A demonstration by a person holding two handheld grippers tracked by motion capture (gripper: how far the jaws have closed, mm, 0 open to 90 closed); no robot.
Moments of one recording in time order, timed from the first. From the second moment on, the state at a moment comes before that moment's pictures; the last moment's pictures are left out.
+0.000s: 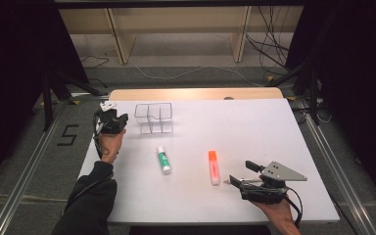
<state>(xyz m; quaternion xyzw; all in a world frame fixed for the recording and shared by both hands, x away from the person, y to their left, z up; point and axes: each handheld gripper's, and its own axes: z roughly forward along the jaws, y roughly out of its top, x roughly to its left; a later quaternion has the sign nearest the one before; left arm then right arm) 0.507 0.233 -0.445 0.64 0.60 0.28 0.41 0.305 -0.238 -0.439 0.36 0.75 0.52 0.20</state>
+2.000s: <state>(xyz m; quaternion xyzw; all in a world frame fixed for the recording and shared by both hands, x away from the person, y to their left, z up) 0.553 0.139 -0.445 0.69 0.55 0.23 0.40 0.308 -0.236 -0.440 0.36 0.75 0.52 0.19</state>
